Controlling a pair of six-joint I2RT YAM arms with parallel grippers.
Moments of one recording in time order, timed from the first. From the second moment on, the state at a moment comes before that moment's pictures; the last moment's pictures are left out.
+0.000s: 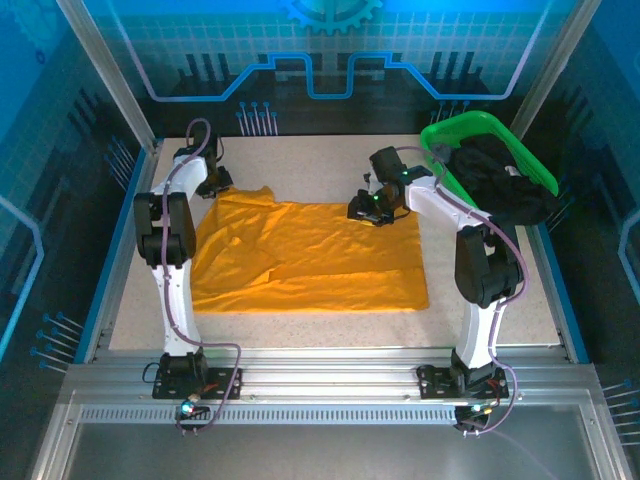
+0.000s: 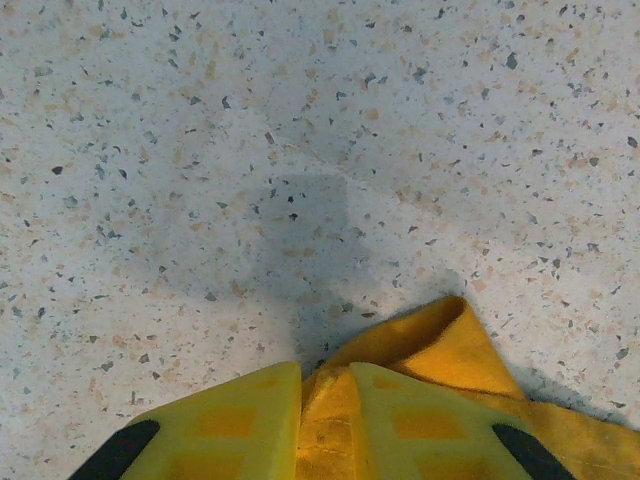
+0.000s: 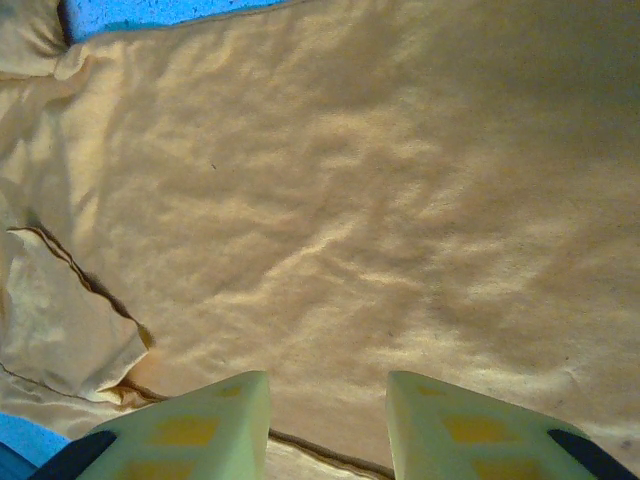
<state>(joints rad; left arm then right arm) 0.09 2.31 1.91 -0.76 -0.09 -0.42 0.38 1.92 1.53 -0.77 -0.35 0.54</state>
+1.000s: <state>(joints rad) 0.06 2.27 1.89 -0.75 -0.11 -0.45 0.35 1.92 1.53 -0.77 -0.35 0.54</state>
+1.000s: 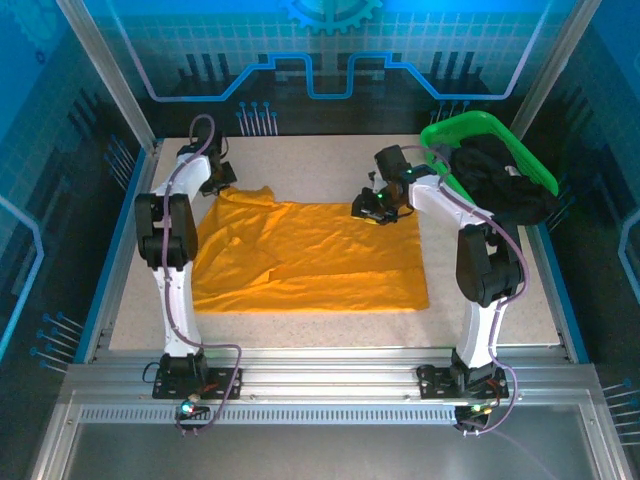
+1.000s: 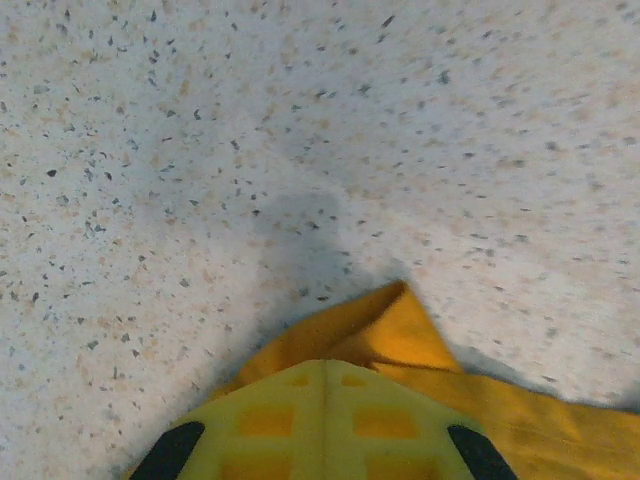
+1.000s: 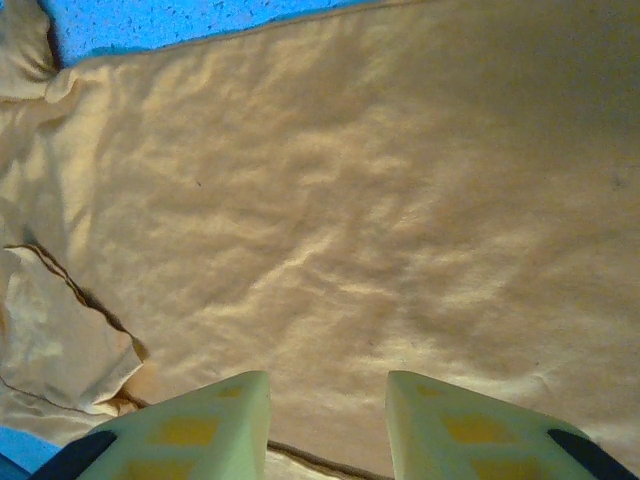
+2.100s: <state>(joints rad) 0.03 2.00 1.65 -0.59 0.12 -0.67 0.18 2.28 1.92 -0.97 0.19 0.61</state>
